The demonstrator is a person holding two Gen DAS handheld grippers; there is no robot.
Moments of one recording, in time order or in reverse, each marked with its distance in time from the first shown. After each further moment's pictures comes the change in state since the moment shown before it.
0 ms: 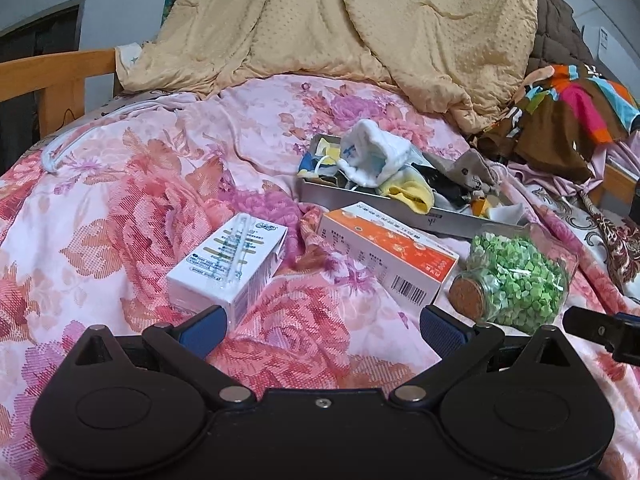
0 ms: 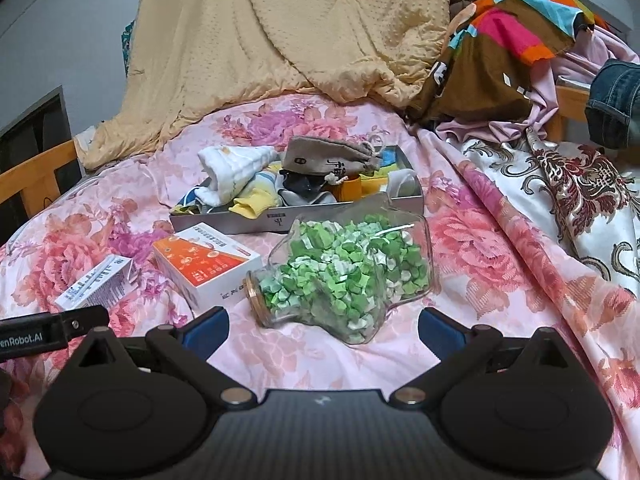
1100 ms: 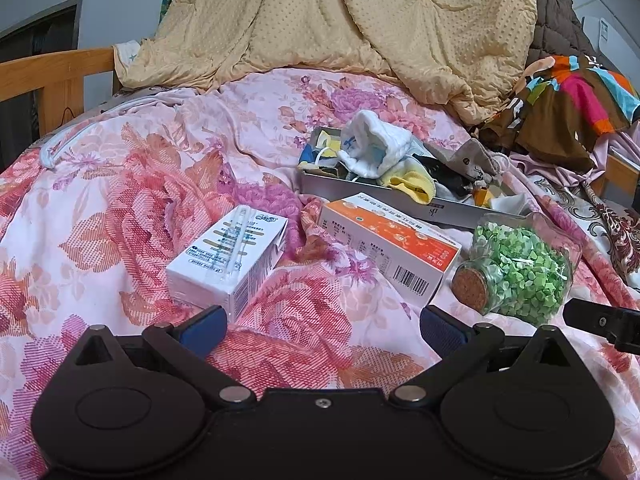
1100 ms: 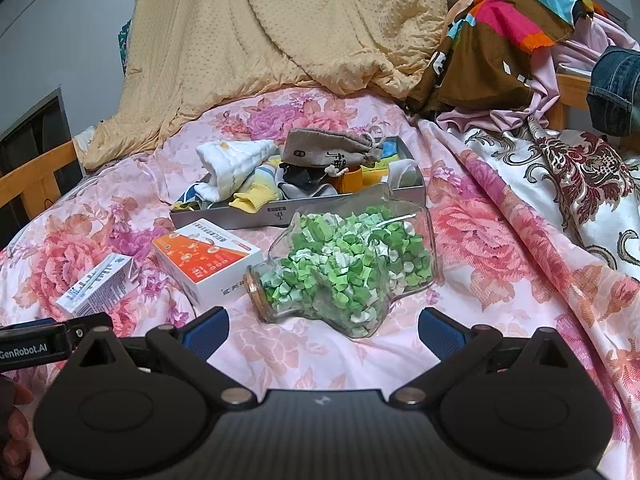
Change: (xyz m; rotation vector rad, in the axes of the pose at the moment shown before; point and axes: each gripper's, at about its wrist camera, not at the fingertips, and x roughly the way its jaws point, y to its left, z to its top) left arm 0.003 -0.001 -0.003 0.009 0.016 0.007; right arm 0.003 0.000 -0.001 0.018 0.018 0.011
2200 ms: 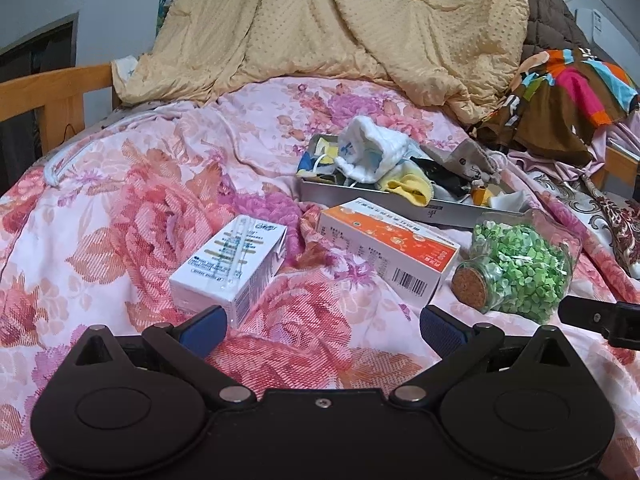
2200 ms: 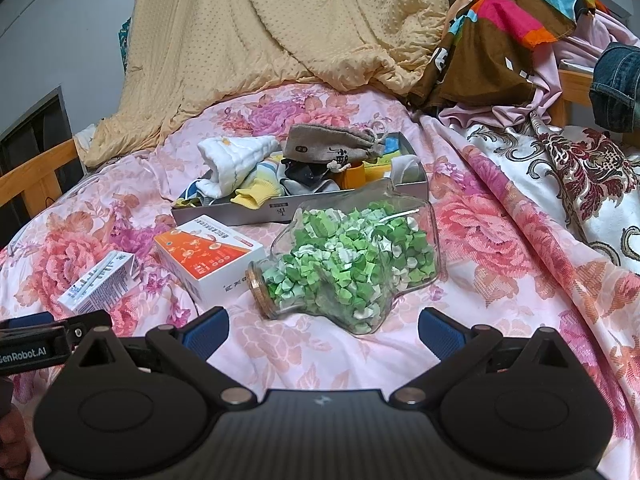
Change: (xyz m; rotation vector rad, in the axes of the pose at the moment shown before) left arm -0.006 -0.005 0.000 0.045 -0.022 0.013; right arm 0.003 0.002 -0.003 -0.002 0.008 0.004
